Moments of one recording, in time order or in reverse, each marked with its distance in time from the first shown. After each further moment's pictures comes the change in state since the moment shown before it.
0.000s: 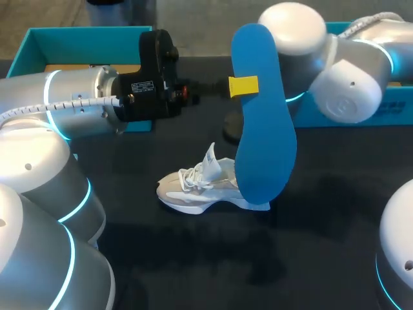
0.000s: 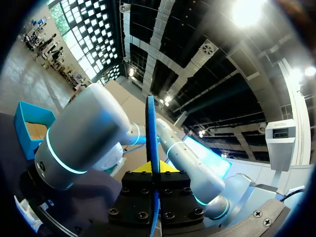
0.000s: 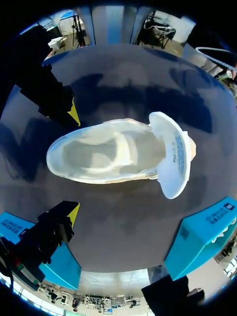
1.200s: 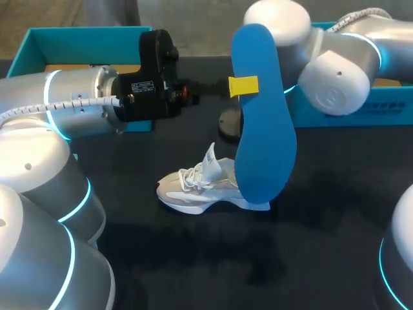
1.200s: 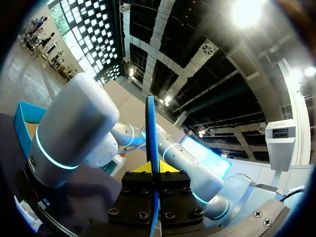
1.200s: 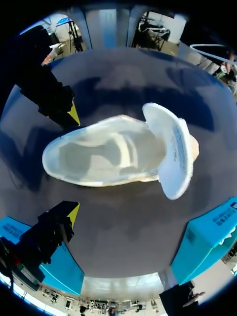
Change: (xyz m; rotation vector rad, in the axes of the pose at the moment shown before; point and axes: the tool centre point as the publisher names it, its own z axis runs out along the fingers) left arm 0.000 0.000 0.000 0.000 0.000 0.000; right arm -0.002 0.005 0.003 0.025 0.043 0.037
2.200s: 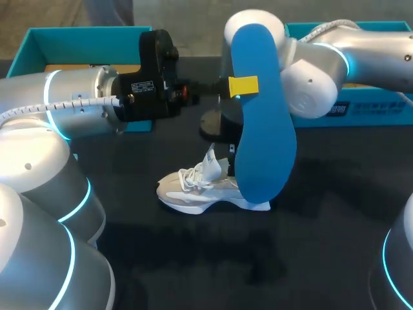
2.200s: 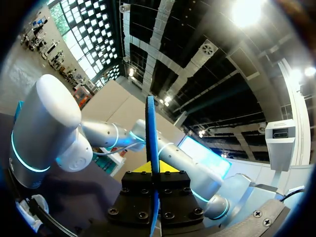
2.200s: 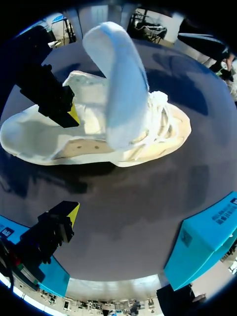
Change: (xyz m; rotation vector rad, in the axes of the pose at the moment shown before) left arm 0.000 0.000 0.000 0.000 0.000 0.000; right arm -0.027 0.047 0.046 -0.041 0.005 0.002
